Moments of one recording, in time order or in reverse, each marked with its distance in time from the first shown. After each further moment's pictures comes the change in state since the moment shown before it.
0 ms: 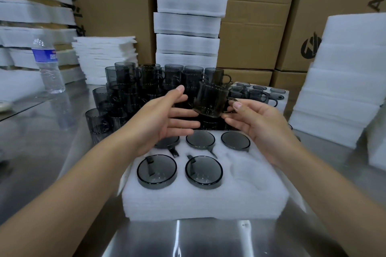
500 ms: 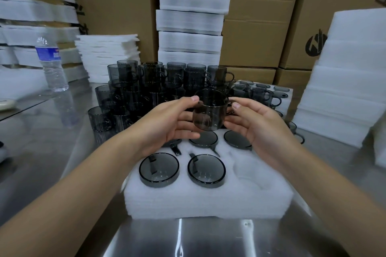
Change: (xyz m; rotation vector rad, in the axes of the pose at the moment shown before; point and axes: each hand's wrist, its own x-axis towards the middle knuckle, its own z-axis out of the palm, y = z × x) left_hand 0.001 -0.007 0.006 0.003 -0.137 0.000; right_hand -0.002 0.005 0.007 0.029 -0.025 0.047
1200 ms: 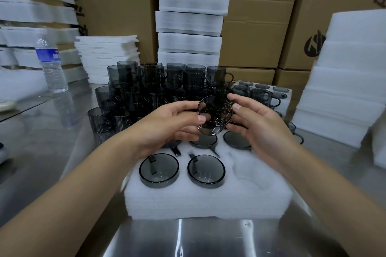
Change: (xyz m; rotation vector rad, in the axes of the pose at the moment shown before) left_hand -0.001 -0.003 -0.005 0.108 -0.069 0.047; right_hand -0.002 -0.003 0.002 -0.013 -0.005 -0.011
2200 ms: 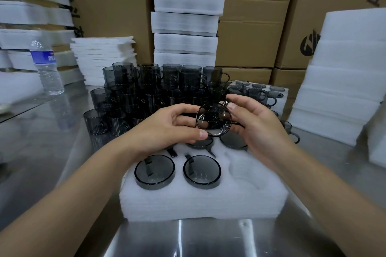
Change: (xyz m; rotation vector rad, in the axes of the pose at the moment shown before) left_hand 0.001 -0.006 -0.001 0.172 -0.066 0.028; right_hand 0.003 0.007 -0.005 -0.064 0.014 -0.057
